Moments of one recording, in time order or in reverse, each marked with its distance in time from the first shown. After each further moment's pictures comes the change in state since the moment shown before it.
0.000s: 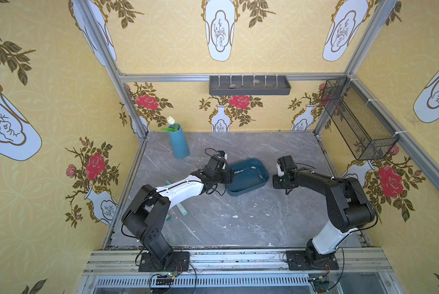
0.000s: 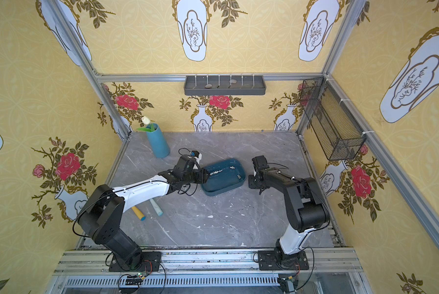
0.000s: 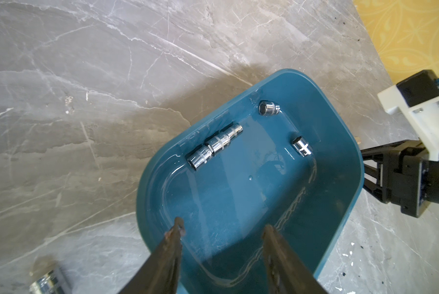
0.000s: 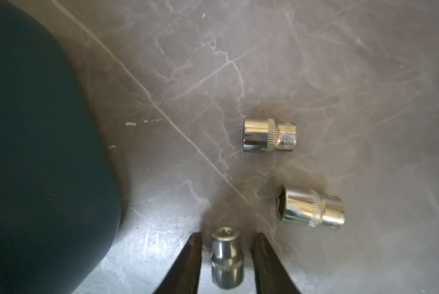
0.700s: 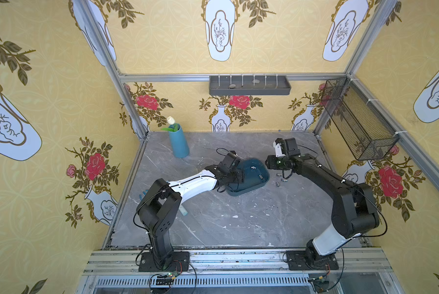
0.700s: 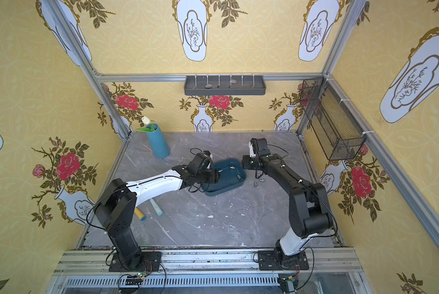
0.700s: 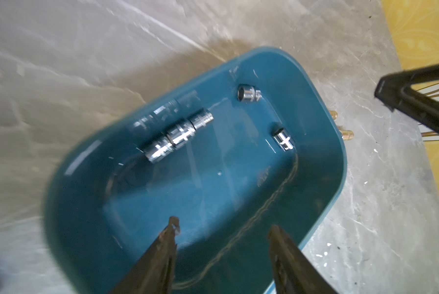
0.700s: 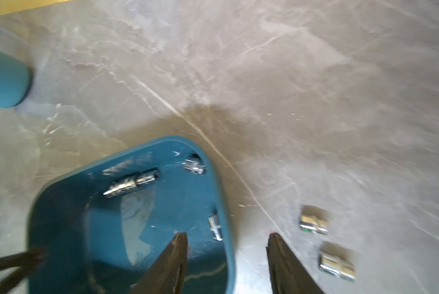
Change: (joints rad) left arm -0.116 0.165 0.245 -0.216 -0.058 -0.145; right arm 0.025 -0.042 0.267 -0.042 -0.167 0.034
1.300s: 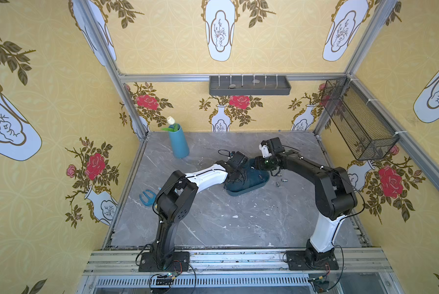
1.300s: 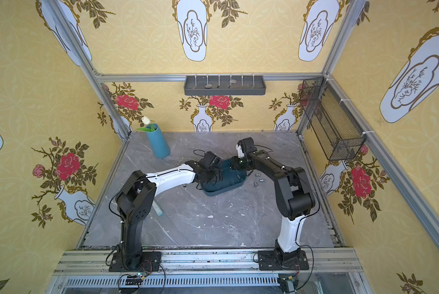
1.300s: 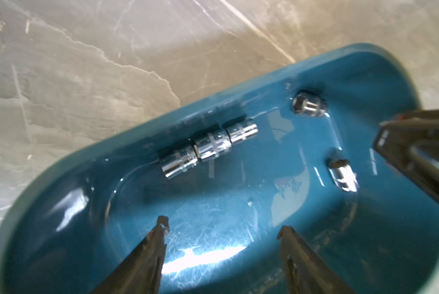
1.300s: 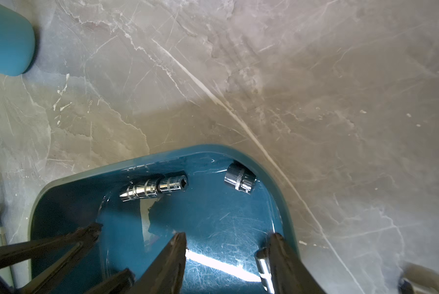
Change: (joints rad) left arm 0.000 0.205 0.204 -0.162 -0.120 -0.130; right arm 0.072 0.216 0.125 0.000 -0.077 0.024
